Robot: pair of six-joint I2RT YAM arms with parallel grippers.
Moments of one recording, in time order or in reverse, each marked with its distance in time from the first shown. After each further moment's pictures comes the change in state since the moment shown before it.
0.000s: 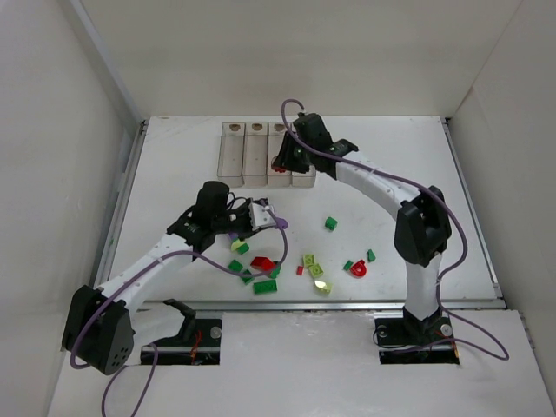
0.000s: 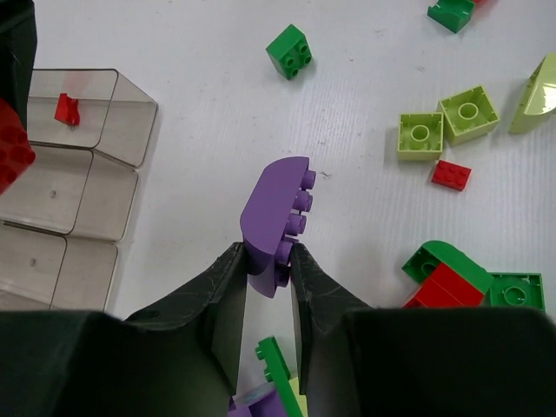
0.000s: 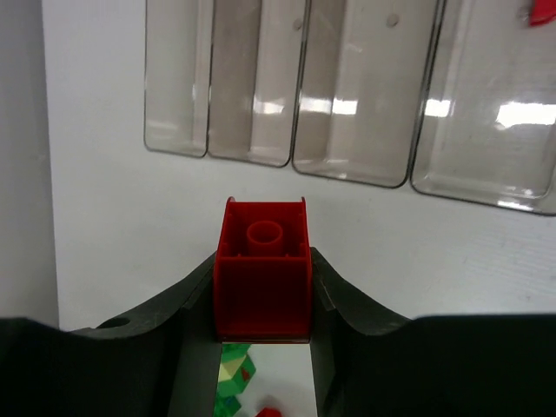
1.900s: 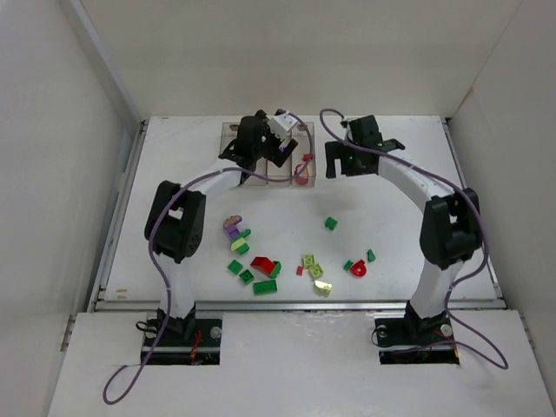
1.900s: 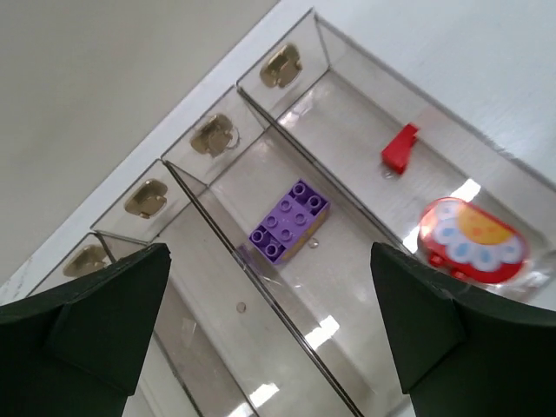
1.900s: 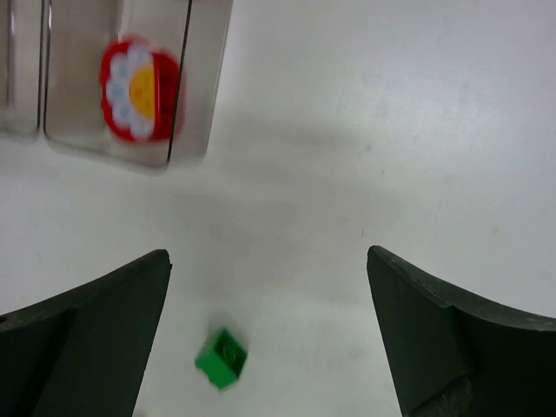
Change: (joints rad) left arm 0.075 0.924 0.790 0.345 -0.515 -0.319; right arm -0.307 -0.055 -0.144 -0.101 0.009 -0.511
